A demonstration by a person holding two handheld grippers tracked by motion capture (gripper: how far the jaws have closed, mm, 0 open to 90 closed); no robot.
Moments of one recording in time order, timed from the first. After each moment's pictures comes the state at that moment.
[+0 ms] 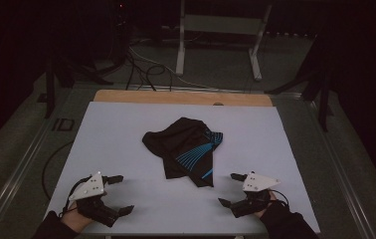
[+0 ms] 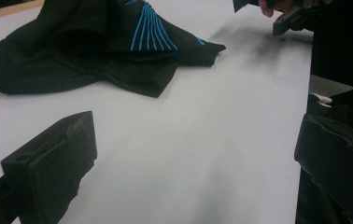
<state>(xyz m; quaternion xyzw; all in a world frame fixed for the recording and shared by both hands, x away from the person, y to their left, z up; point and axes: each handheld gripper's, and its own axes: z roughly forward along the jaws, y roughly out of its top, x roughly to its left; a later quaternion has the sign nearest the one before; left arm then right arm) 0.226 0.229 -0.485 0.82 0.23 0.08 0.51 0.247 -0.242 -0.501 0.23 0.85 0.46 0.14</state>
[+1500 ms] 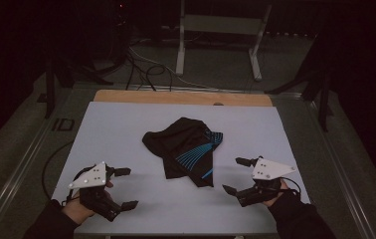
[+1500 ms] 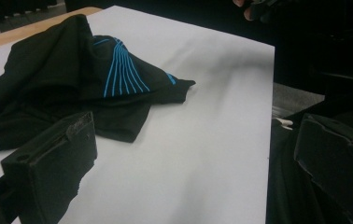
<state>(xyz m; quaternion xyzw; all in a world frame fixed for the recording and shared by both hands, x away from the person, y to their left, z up) 0.239 0.212 -0.445 0.82 0.19 0.05 0.54 0.252 -0.242 -0.426 0.20 0.83 0.49 0.17</state>
